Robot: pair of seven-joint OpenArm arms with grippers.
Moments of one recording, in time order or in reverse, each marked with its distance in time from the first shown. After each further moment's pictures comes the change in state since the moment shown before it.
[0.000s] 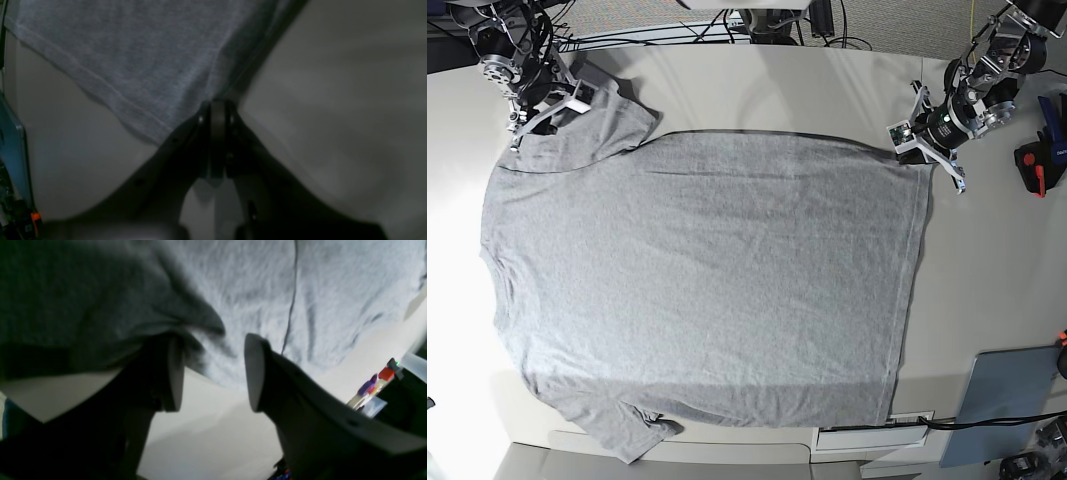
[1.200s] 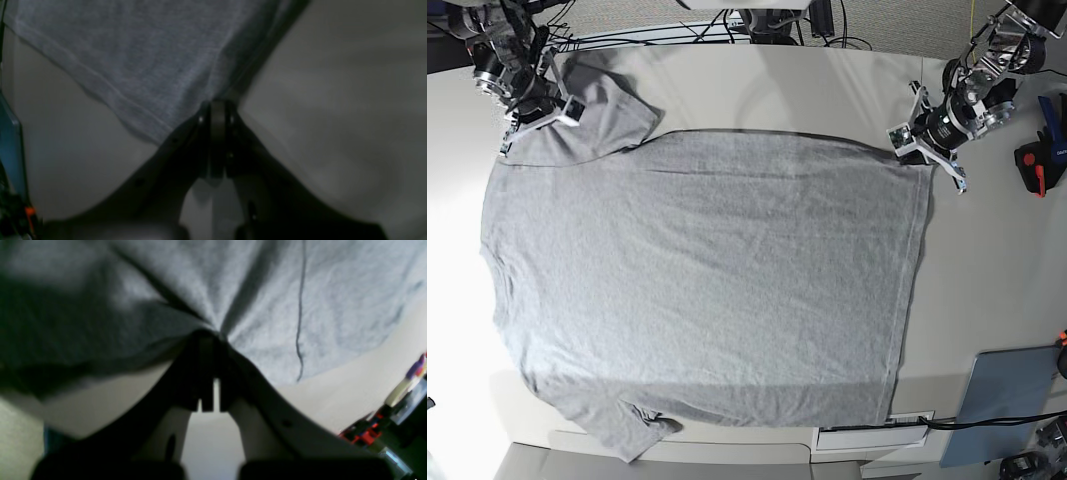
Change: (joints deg) left arm 0.0 -0.2 0.0 1.3 -3.7 0.5 5.3; right arm 2.6 2.3 0.0 -0.4 12.8 1.6 -8.7
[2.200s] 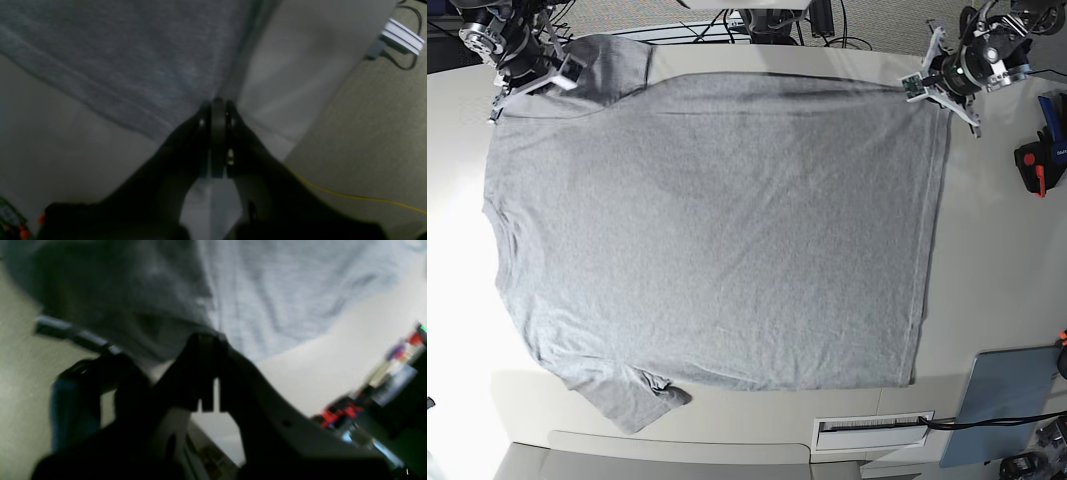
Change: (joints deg) left arm 15.1 -7.6 -5.3 14.0 -11.6 -1.3 15.8; right arm -18.1 1.3 8.2 16.3 1.2 -6.7 -6.1
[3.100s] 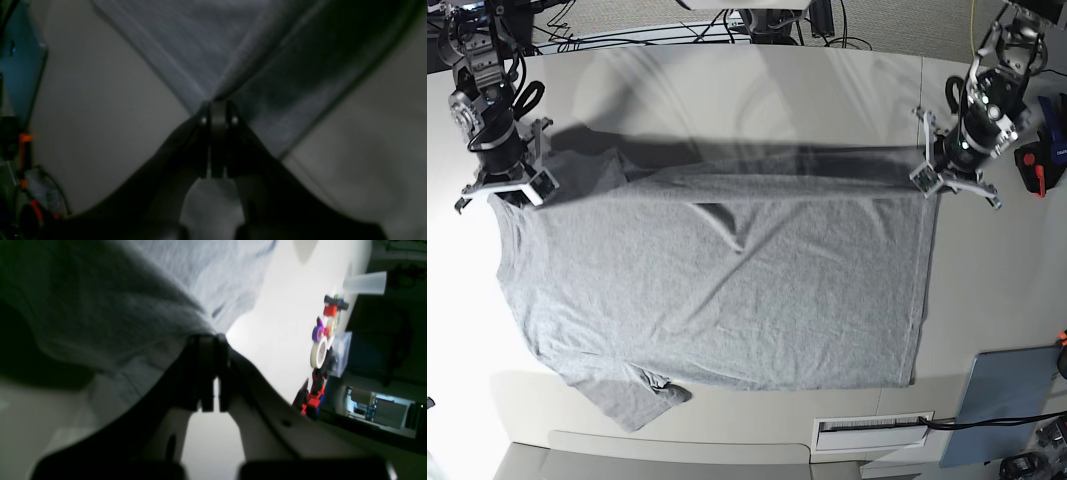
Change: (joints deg) left arm -15.1 11.1 -7.1 -4.8 -3.1 4.3 -1.9; right arm 26.9 -3.9 -0.1 -9.6 3.9 -5.2 4.7
